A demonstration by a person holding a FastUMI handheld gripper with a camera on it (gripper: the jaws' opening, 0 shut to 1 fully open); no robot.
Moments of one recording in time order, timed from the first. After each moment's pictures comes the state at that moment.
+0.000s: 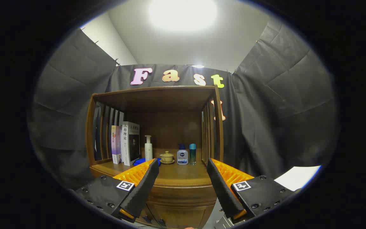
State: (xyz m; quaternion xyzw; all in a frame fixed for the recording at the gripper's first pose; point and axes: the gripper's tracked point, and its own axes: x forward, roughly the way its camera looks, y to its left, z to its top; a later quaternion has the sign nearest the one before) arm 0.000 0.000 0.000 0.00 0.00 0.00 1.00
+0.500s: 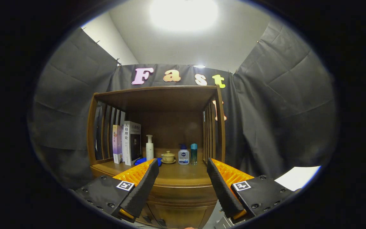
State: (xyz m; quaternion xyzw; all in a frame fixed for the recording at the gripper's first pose) arm -0.001 0.004 -0.001 0.00 0.00 0.00 1.00
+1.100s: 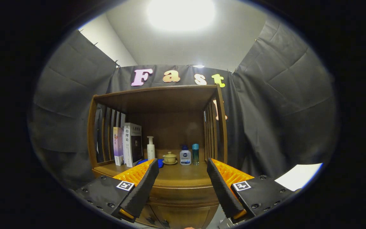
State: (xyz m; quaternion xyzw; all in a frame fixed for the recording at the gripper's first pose) arm 0.005 0.012 -0.003 0.01 0.00 0.01 1.00
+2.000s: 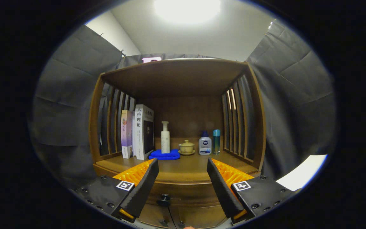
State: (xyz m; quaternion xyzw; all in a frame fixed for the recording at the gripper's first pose) arm 0.064 0.111 -0.085 0.00 0.04 0.02 1.00
